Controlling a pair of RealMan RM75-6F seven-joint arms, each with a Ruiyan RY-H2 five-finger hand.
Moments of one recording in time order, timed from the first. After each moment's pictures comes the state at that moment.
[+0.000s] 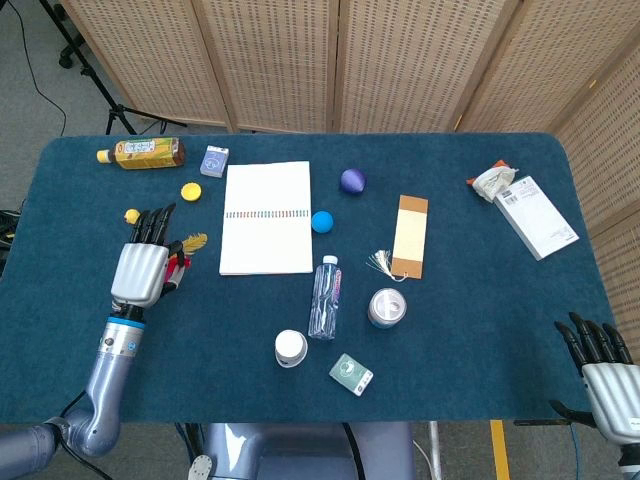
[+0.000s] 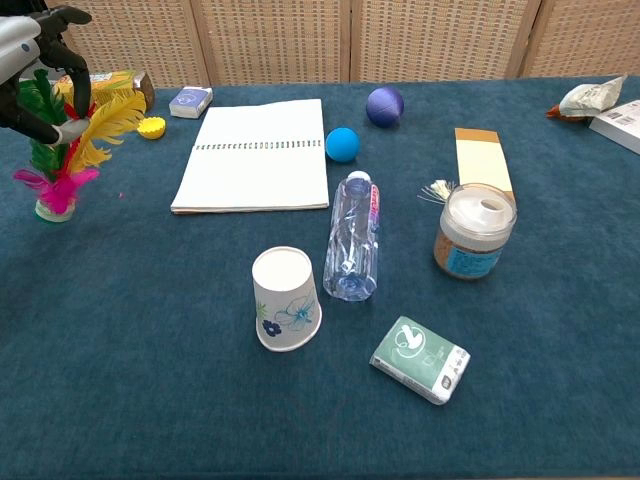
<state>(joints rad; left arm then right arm) -0.53 -1.51 -0.20 -1.53 1.24 1.33 0.40 0.00 -0.89 -0.04 -1.85 -1.57 1.45 -0.16</state>
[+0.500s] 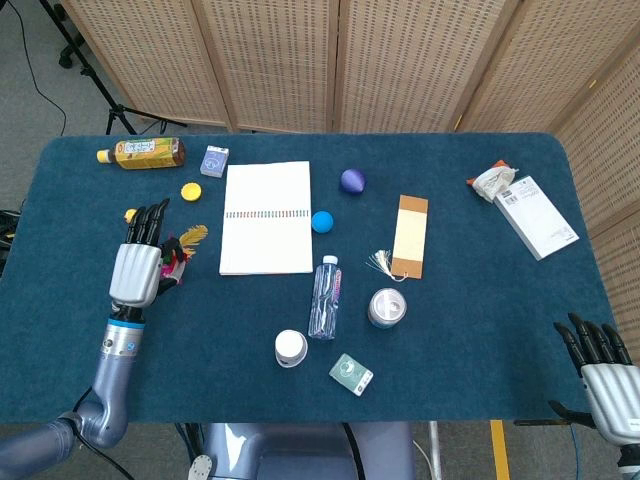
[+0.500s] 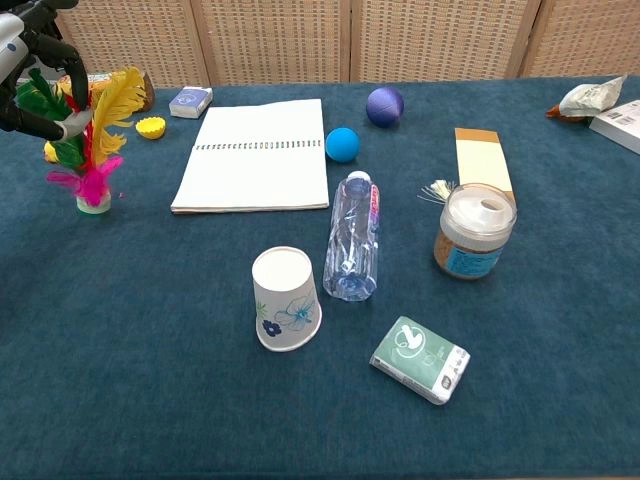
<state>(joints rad) -0.52 -1.66 -0.20 -1.23 1.39 1.43 0.11 0.00 -0.89 -0.04 -1.85 -1.57 1.45 -0.17</state>
